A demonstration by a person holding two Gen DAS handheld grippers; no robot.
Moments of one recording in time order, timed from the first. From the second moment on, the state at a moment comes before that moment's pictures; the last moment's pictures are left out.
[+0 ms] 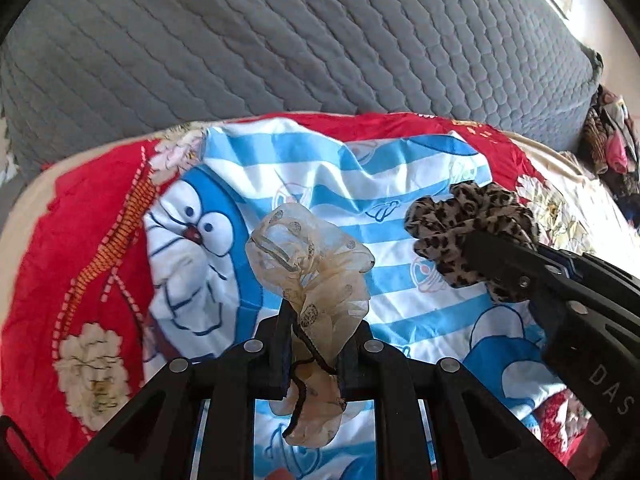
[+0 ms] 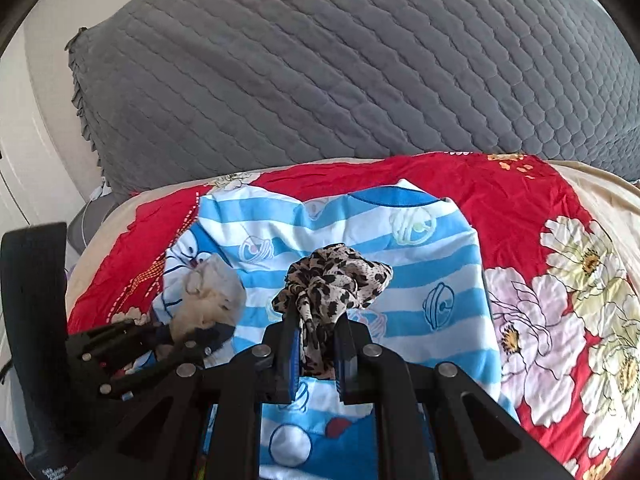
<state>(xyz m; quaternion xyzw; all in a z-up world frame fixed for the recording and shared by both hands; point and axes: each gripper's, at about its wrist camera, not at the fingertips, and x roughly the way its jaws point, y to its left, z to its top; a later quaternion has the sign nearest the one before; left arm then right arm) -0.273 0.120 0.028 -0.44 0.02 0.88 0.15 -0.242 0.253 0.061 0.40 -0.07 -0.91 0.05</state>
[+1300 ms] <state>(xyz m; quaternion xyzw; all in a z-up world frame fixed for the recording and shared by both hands) -0.299 0.121 0.001 -0.47 0.02 0.87 0.13 -0.275 0.263 0.011 0.47 -0.08 -0.88 0.02</state>
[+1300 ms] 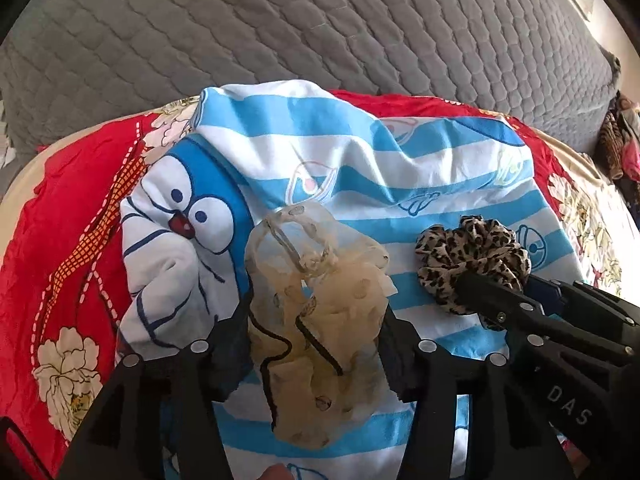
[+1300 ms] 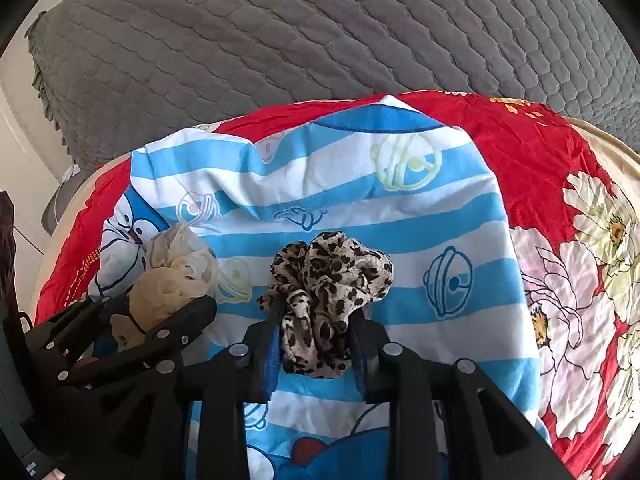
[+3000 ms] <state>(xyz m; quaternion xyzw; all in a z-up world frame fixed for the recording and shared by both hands) -0.226 0.087 0.056 -0.43 0.03 0.89 0.13 -0.176 0.266 0.072 0.43 -0.08 -0.90 0.02</state>
